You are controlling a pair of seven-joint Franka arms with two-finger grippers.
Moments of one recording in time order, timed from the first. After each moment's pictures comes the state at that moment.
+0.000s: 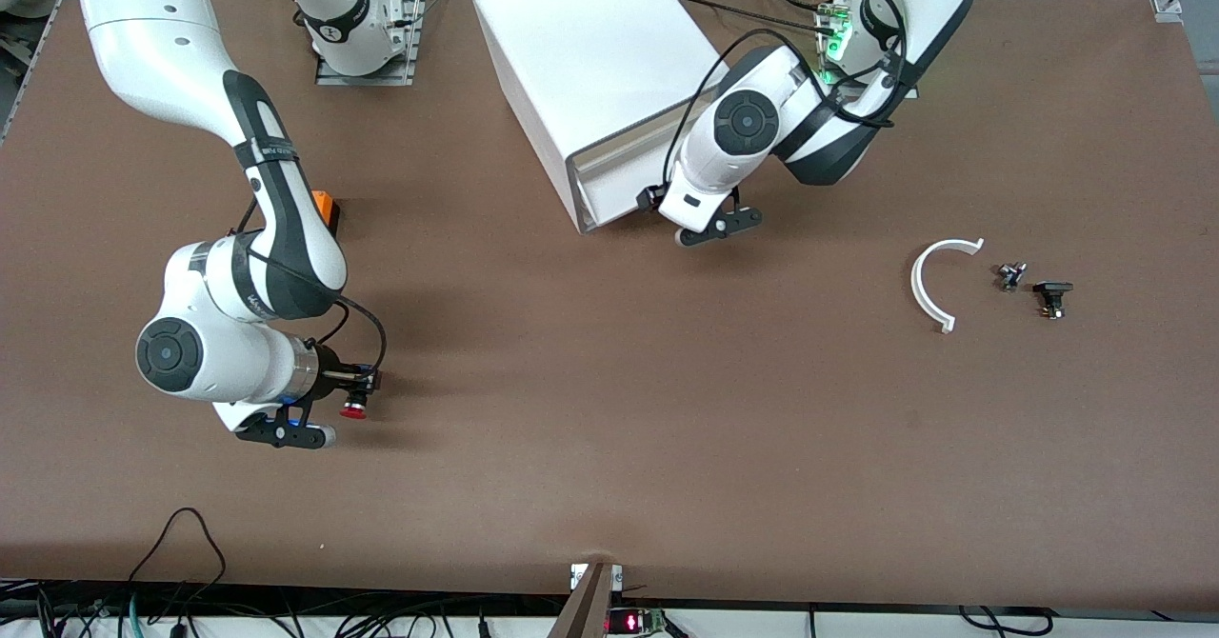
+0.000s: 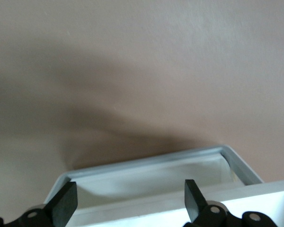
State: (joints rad) left arm -0.02 0.40 -0.74 -1.98 -0.02 2.19 -1.08; right arm 0.13 0.78 0.05 -1.26 0.09 1.96 0.23
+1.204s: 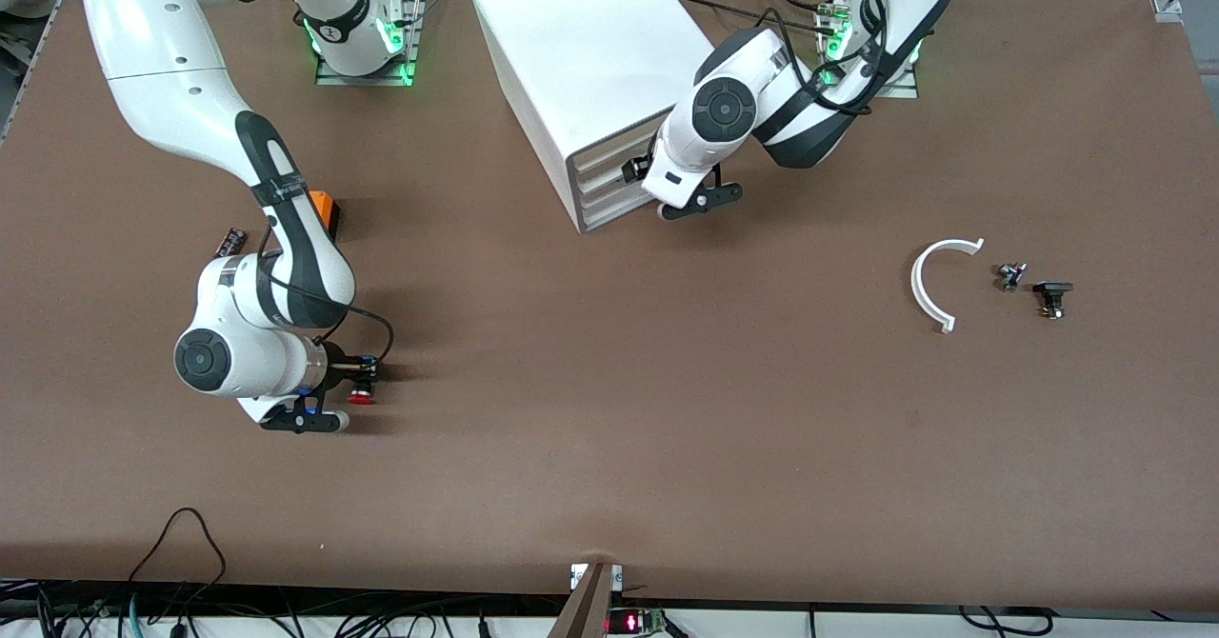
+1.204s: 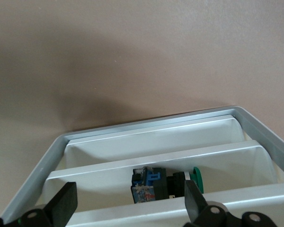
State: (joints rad) left arm -0.01 0.40 -0.79 -2.00 -0.09 2.13 -1.09; right arm 0.09 0.82 0.05 -1.44 0.09 2.11 0.11
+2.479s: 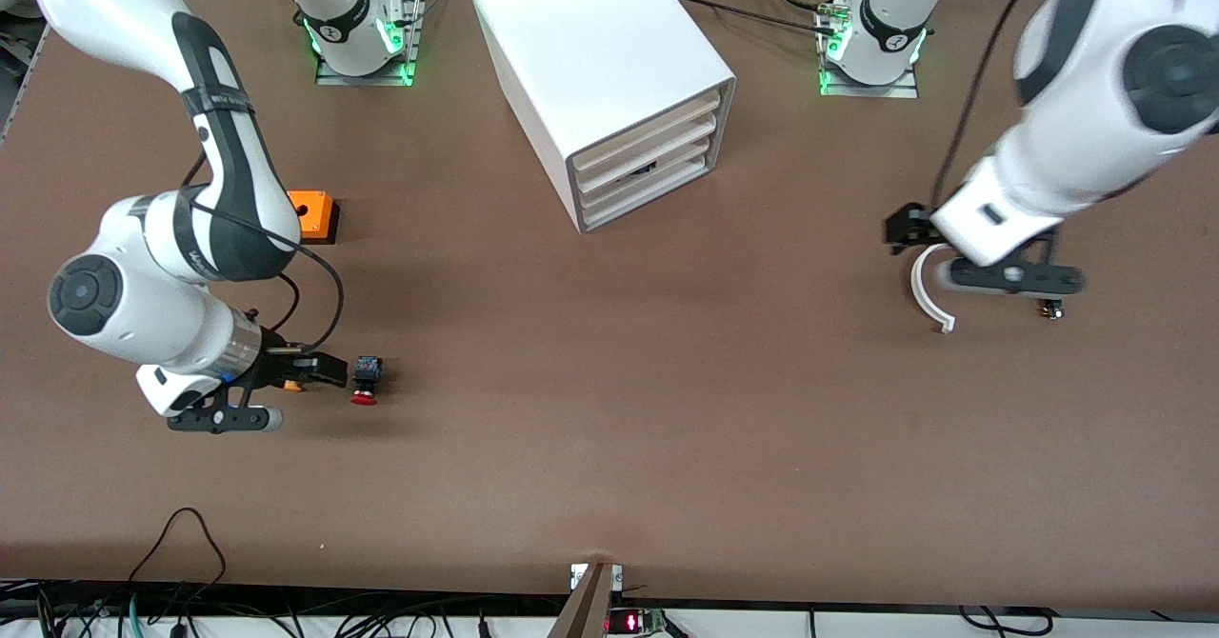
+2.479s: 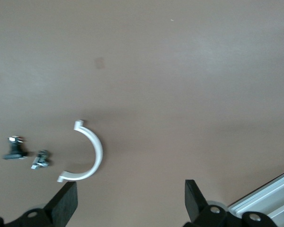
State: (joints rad) left arm 0.20 0.16 -0.40 -1.58 0.06 1.67 -0.11; right arm 0.09 0.57 0.06 -1.42 0.05 2.07 0.10
